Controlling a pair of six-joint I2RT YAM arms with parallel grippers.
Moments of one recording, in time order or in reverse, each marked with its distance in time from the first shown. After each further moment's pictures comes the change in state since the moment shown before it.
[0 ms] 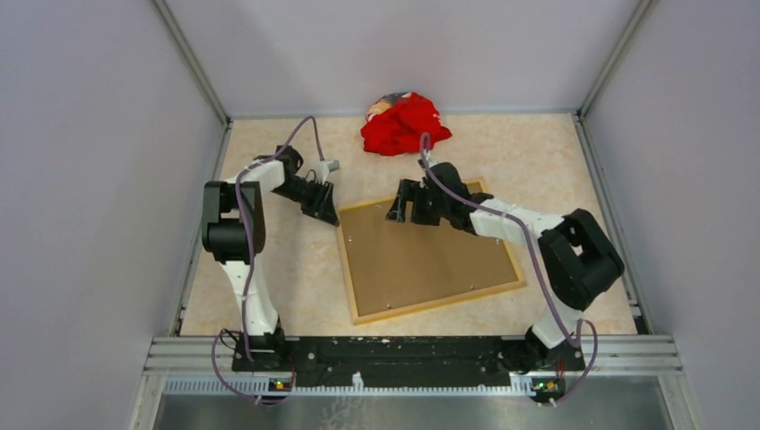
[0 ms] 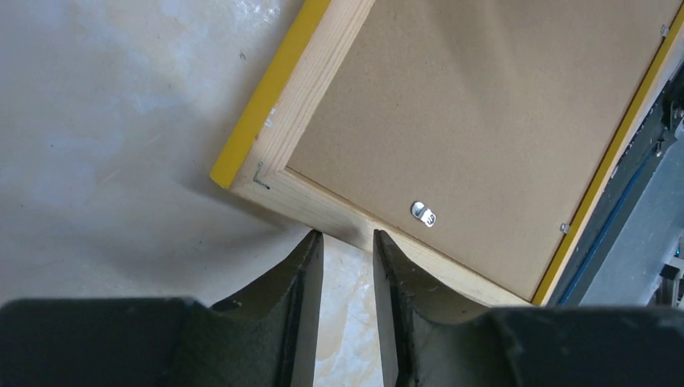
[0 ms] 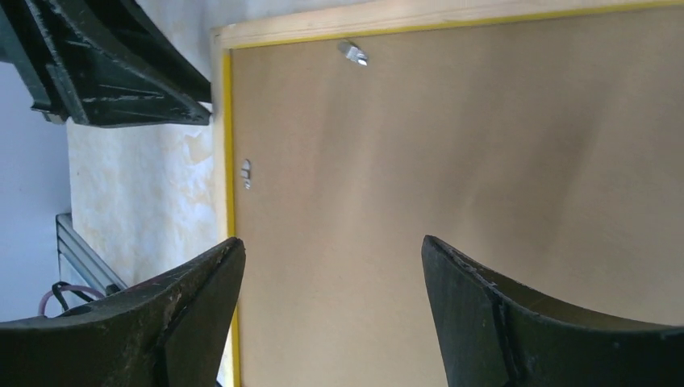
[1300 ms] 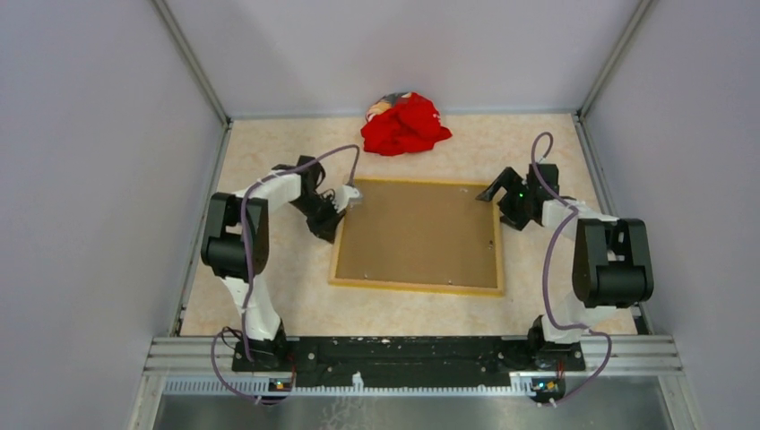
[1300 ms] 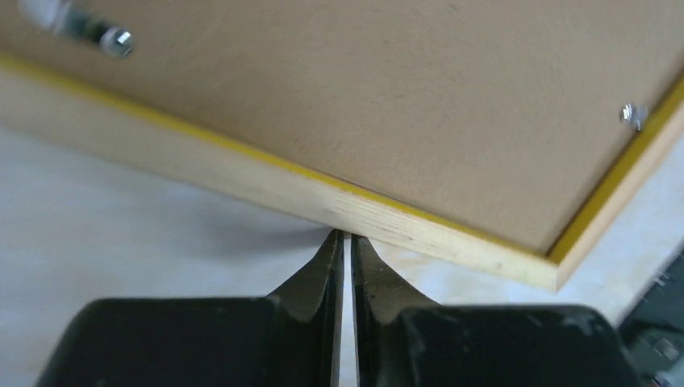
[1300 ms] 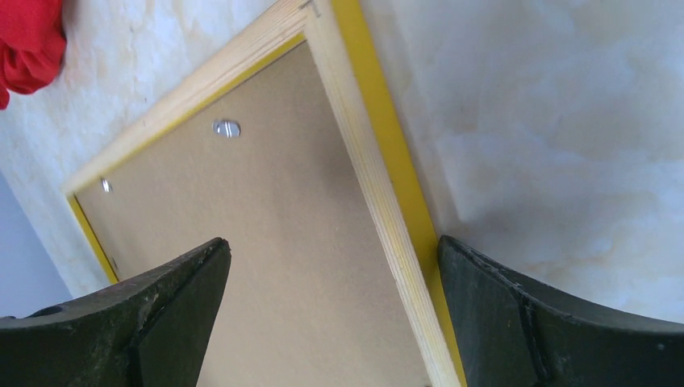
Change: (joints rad) left arm -0.138 -0.121 -0.120 0.016 -0.288 0.358; right arm -0.616 -0.036 -0.182 -0.031 -0.086 0.078
